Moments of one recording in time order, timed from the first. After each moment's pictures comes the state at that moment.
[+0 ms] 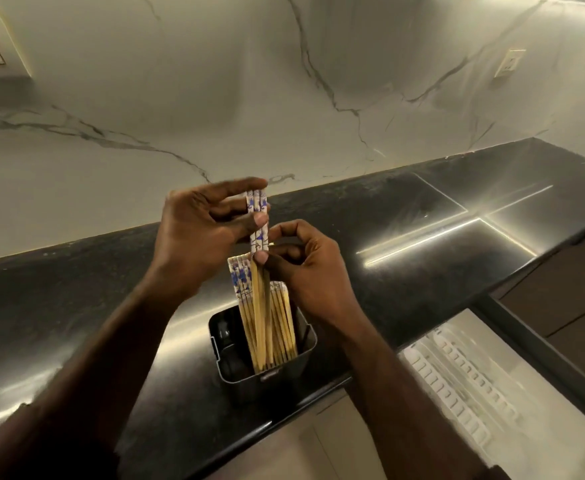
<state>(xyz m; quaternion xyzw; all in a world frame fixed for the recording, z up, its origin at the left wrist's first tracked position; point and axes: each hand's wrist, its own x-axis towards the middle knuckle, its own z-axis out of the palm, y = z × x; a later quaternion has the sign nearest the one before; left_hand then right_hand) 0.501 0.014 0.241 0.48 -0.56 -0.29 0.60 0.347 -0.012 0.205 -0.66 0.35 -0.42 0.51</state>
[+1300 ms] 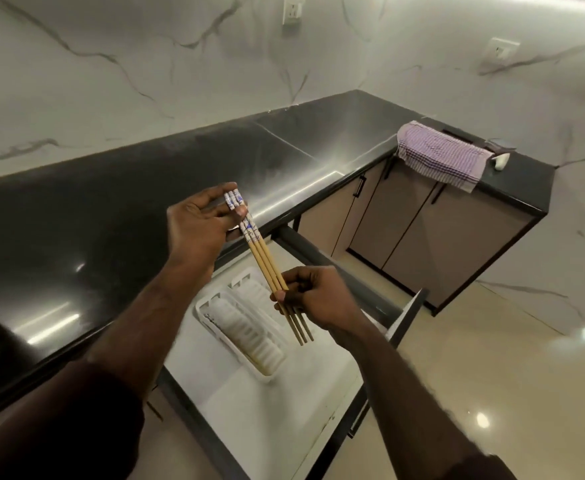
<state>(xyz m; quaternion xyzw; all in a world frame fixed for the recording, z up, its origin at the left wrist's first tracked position) 0.056 -0.034 0.173 0.46 -0.42 -0.50 0.60 -0.122 0.030 0.135 -0.55 0.59 -0.34 0.49</state>
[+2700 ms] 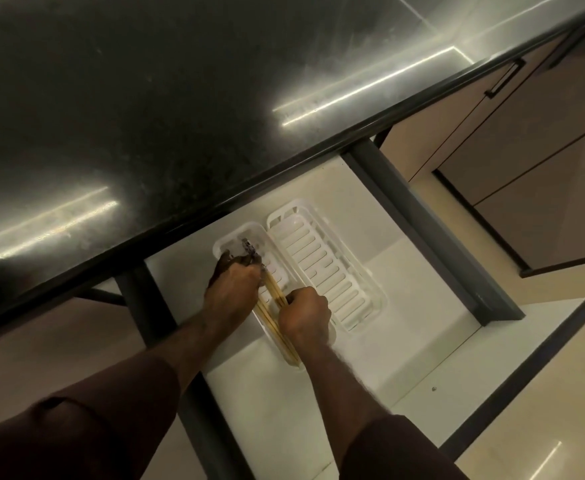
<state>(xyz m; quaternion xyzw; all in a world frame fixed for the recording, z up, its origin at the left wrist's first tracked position) 0.060 -0.091 -0.150 0.67 -0.73 -0.16 0.00 -0.068 -0.067 -0.135 -0.49 0.78 -0.04 0.38</state>
